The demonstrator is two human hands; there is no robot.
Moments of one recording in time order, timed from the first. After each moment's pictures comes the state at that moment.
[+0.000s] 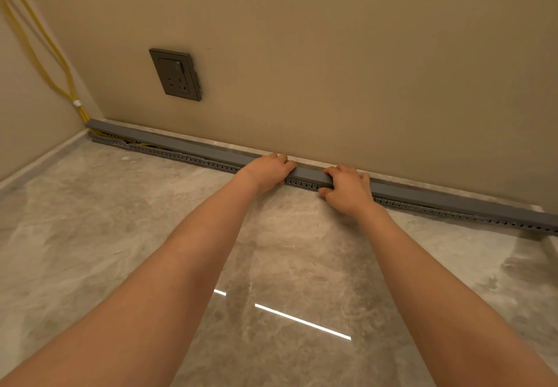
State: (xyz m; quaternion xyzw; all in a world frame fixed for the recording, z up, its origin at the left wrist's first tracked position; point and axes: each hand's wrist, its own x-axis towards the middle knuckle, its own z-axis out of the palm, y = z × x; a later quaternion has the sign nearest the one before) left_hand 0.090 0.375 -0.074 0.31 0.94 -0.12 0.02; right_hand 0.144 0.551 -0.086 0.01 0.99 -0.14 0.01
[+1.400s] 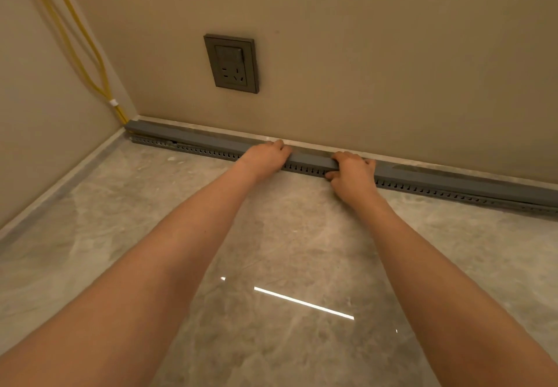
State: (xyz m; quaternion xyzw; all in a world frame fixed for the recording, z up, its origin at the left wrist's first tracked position) left_hand 0.047 0.251 -0.079 0.29 0.94 -0.15 -0.02; right_hand 0.099 0.425 -0.098 0.05 0.99 -0.15 -0.06
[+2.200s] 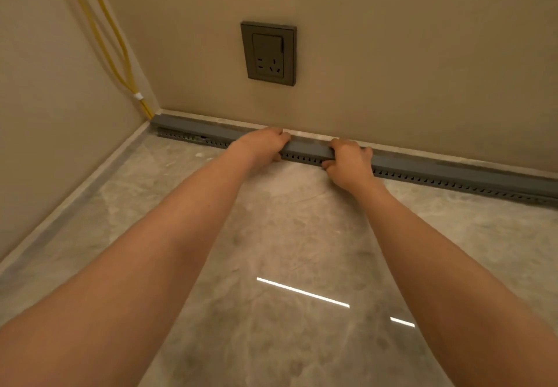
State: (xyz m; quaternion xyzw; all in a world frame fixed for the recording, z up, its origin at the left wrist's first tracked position) left_hand 0.012 0.180 -0.070 0.28 0.95 -0.05 0.07; right_hand 0.070 0.354 -0.093 0.04 0.99 -0.15 -0.02
